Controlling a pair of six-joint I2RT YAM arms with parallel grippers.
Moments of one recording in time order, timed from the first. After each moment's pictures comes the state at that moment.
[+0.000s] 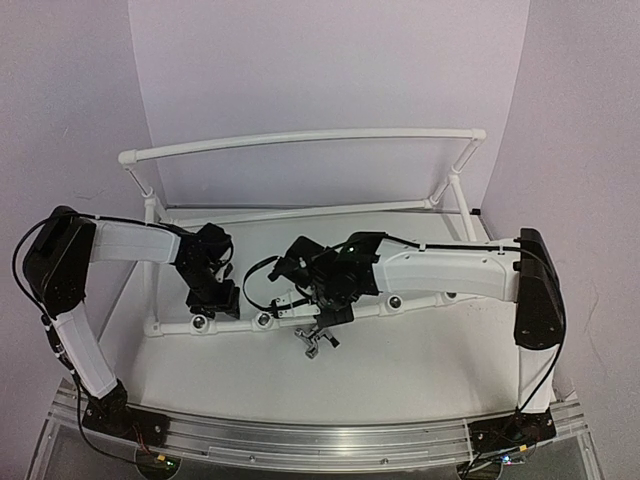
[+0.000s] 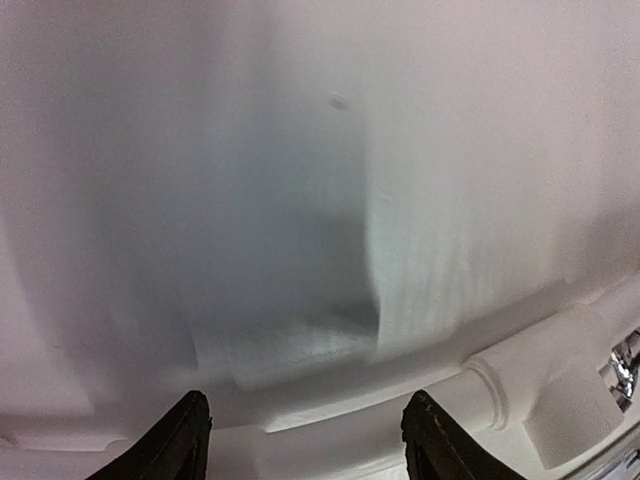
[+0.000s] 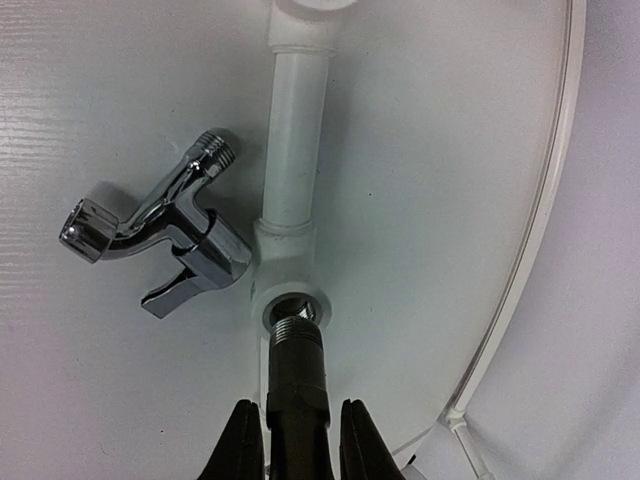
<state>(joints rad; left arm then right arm) -0.52 1.75 1.08 -0.68 0.12 -0.47 1.14 2.03 1.72 -0.87 0.46 -0.80</state>
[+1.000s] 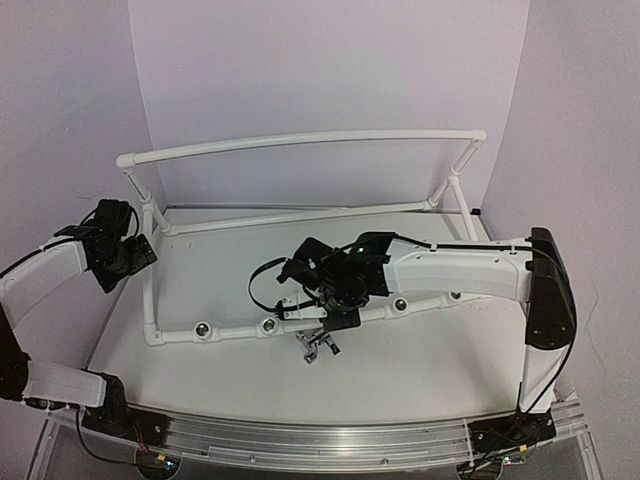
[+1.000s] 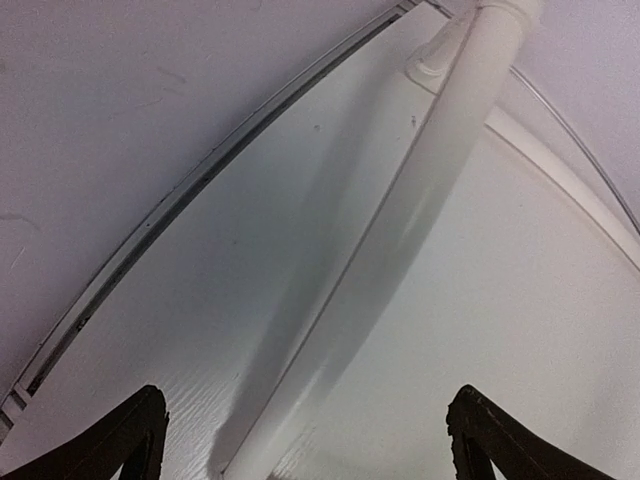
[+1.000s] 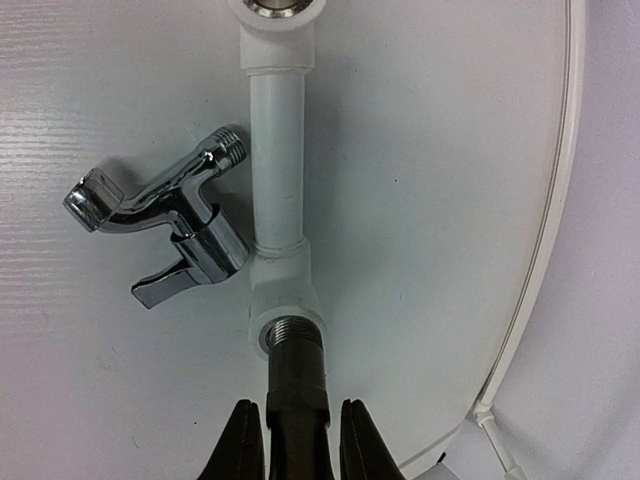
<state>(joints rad) -0.11 1.17 0.89 -0.63 -0.30 -0.73 1.14 1.97 1.66 -0.89 0.42 -0.73</state>
